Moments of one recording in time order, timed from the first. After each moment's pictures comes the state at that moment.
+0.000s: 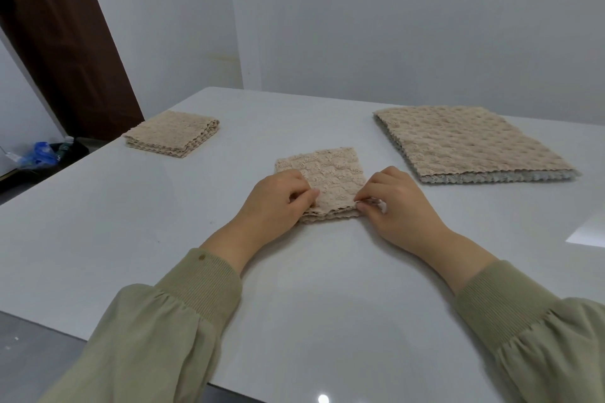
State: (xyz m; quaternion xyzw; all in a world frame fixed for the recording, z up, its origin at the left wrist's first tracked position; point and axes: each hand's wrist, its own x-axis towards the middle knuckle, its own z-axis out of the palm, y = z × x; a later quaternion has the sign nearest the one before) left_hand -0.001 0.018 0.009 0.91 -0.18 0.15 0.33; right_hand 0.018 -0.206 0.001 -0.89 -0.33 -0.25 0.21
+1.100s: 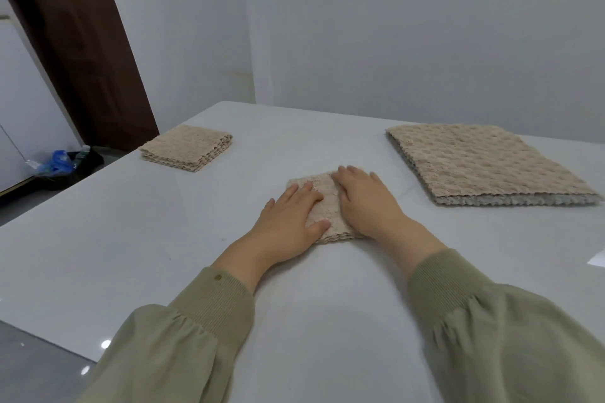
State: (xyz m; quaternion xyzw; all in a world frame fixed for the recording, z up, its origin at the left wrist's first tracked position) left_hand 0.013 0.022 0.000 0.97 -0.11 0.00 0.21; right_hand 0.054 -0.140 0.020 -0.96 -0.21 -0.09 0.17
